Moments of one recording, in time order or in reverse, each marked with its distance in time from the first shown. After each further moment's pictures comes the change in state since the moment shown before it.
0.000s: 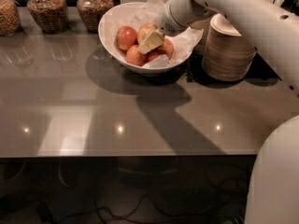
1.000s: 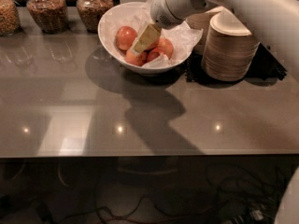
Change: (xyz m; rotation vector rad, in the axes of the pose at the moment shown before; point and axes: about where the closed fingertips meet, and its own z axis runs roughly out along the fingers) arm -0.043 0.015 -0.034 0.046 -0.084 -0.091
